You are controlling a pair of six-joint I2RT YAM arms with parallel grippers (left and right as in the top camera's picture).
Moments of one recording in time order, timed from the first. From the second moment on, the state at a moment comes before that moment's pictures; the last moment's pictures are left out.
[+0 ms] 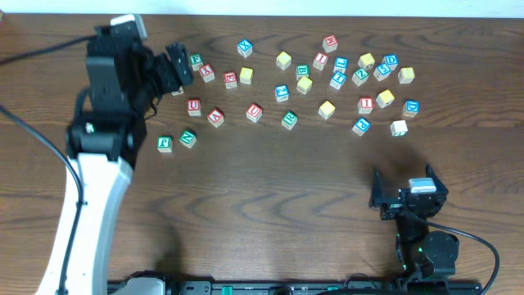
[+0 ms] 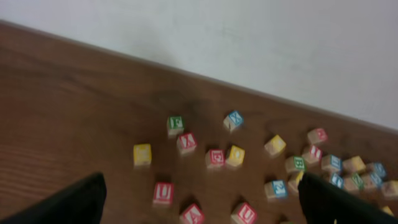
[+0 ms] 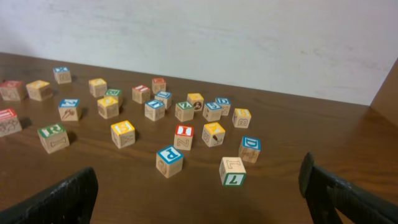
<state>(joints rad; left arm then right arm) -0.07 1.37 1.39 -0.58 0.03 -0.33 0.03 0.01 0.01 -0.07 -0.01 -0.11</state>
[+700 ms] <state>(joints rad) -0.07 1.82 1.92 -1.03 0.01 -0.57 0.03 0.01 0.01 -0.07 -0.01 -0.11</state>
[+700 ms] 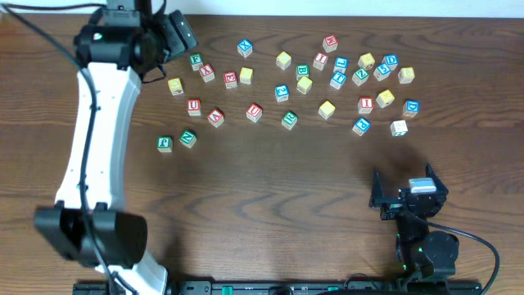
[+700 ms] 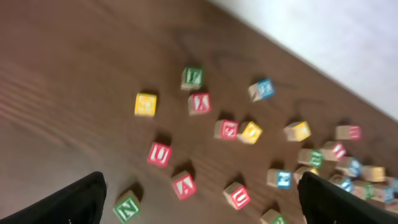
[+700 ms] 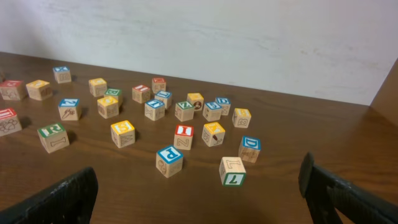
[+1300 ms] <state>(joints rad) -0.12 2.07 1.92 -1.08 0.08 -0.59 0.03 0.01 0.01 -0.07 -0.01 -0.11</state>
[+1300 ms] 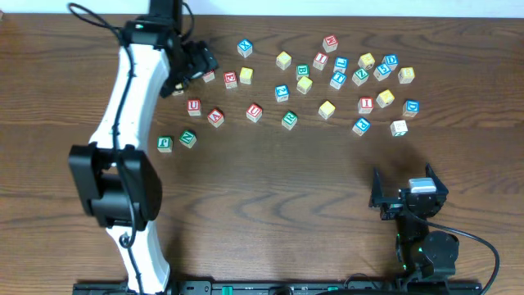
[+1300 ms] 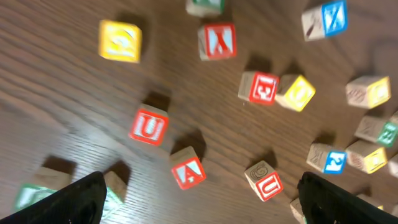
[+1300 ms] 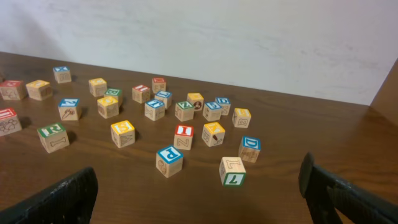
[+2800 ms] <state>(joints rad) -0.32 2.09 1.61 -0.88 -0.12 -0.81 0.03 0.01 0.01 -0.07 -0.01 -0.11</state>
